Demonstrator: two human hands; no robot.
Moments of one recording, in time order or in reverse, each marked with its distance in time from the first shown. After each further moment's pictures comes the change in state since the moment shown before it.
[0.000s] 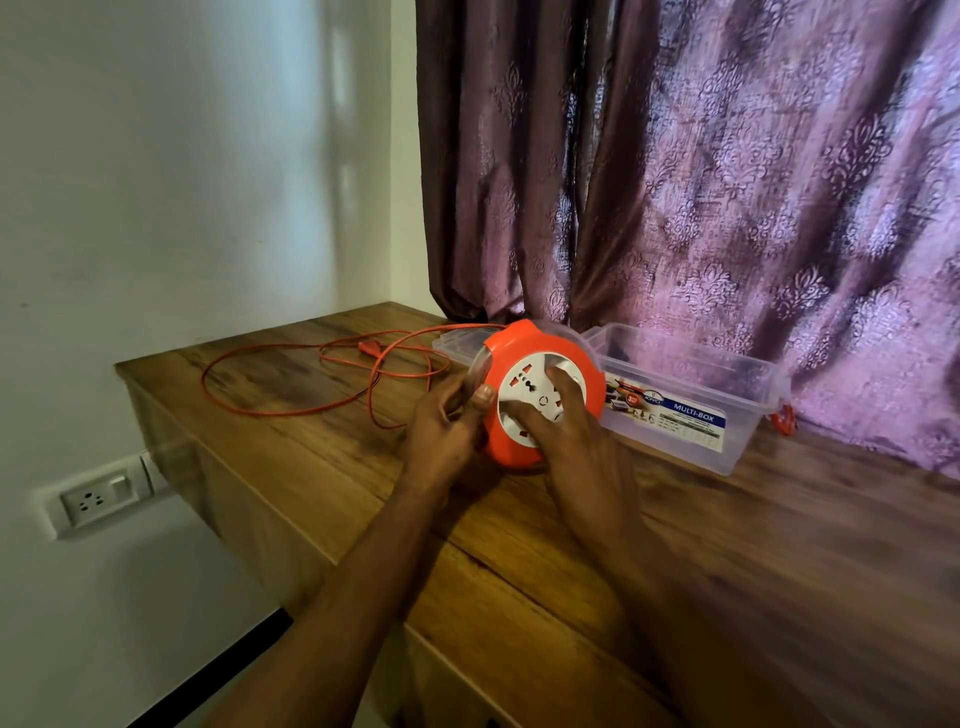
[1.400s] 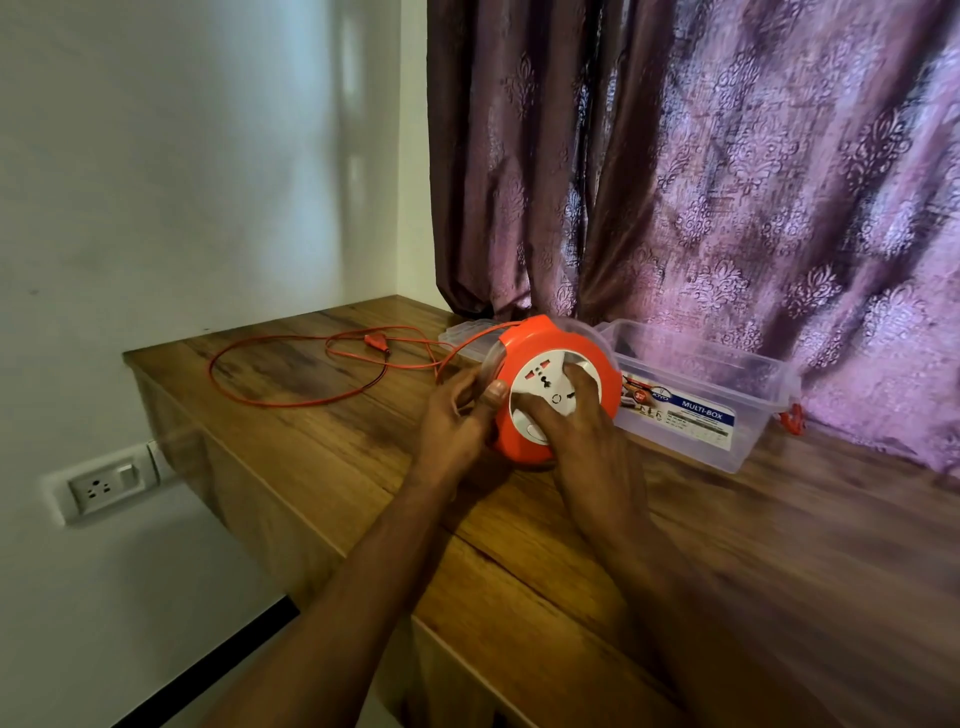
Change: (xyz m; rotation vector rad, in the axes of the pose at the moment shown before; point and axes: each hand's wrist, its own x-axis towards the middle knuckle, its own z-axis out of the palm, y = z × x) left_hand 0.003 -0.005 0.003 -0.059 -0.022 0.034; right_hand 0.000 0.000 0.003 -0.002 0.000 0.045
